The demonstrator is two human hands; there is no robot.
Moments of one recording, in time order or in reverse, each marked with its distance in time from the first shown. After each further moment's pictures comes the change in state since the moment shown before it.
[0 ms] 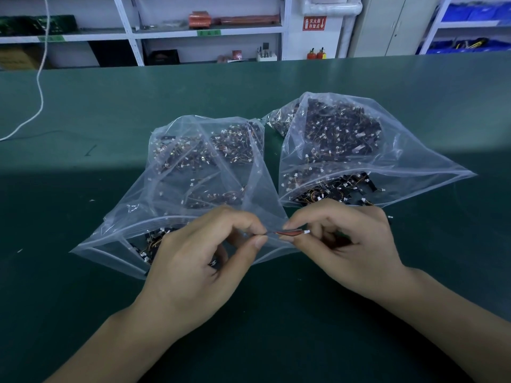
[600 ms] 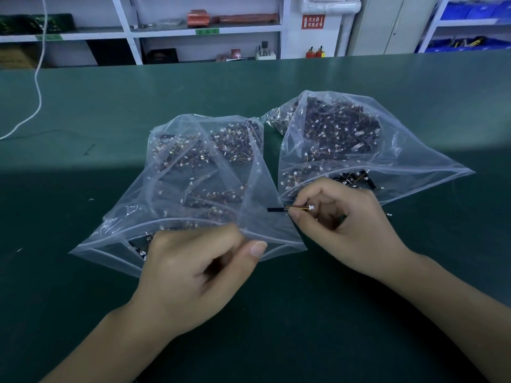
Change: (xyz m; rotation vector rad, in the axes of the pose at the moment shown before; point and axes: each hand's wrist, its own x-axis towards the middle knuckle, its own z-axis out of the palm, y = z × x) left_hand 0.000 0.001 -0.006 0.090 0.015 0.095; right_hand 0.001 0.022 -0.009 0.021 -0.105 0.289
